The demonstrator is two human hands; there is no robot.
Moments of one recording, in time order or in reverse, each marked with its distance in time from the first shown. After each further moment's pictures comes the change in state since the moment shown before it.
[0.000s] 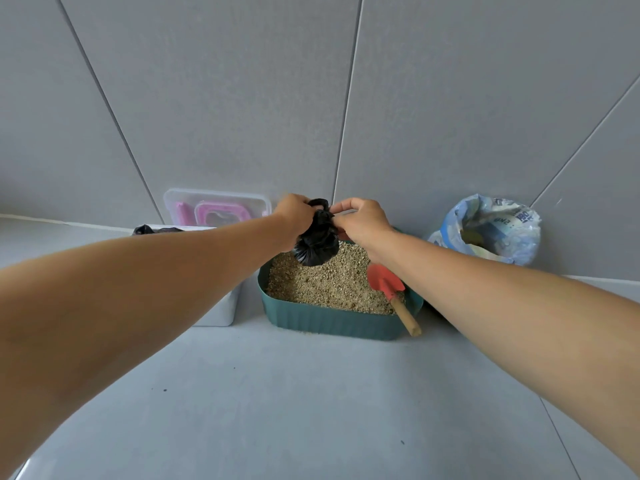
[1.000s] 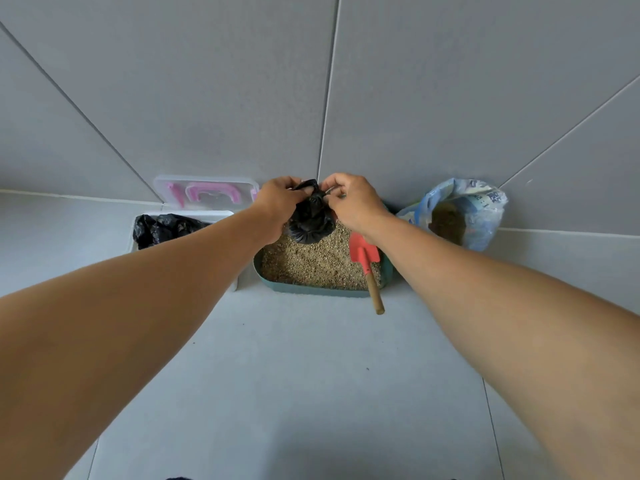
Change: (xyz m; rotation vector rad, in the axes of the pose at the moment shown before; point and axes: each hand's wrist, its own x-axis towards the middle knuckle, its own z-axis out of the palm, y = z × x) left_hand -0.028 0.074 -0.029 -0.194 -0.105 -0.242; right_hand -0.002 -0.077 -0.042 -0.292 -0.137 0.036
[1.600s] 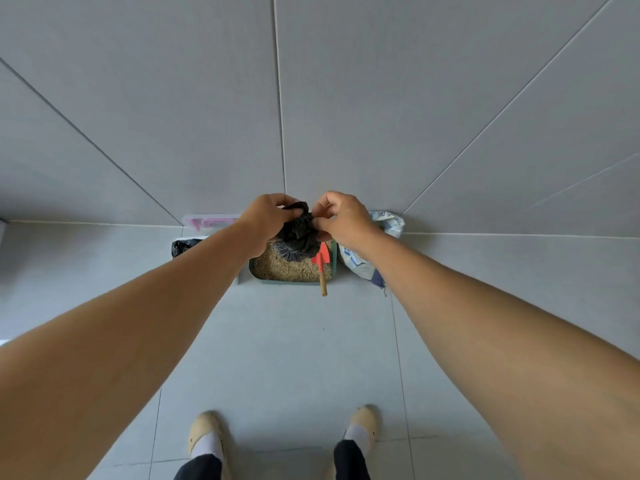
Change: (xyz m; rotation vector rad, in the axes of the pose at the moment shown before) left_hand -0.234 0.260 0.006 0.177 -0.118 -0.100; right_hand -0.165 -0.210 -0.222 0.122 -0.095 0.120
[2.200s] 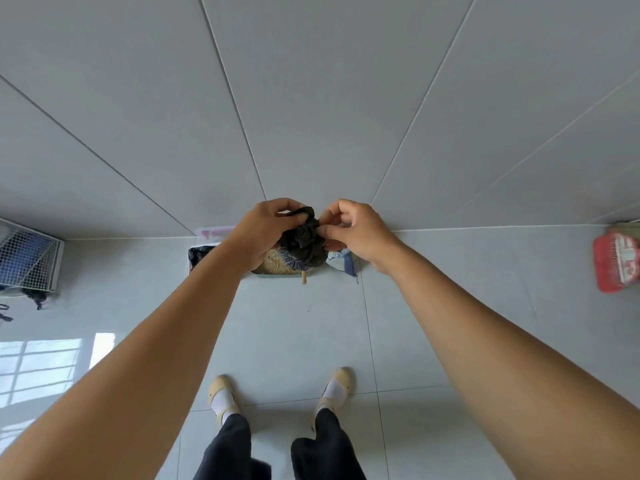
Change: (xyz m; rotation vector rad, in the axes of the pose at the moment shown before) left_hand -0.241 0.171 0.052 -0.092 -0.144 0.100; right_hand -0.217 -0.124 -0.185 0.307 -0.110 -0.030
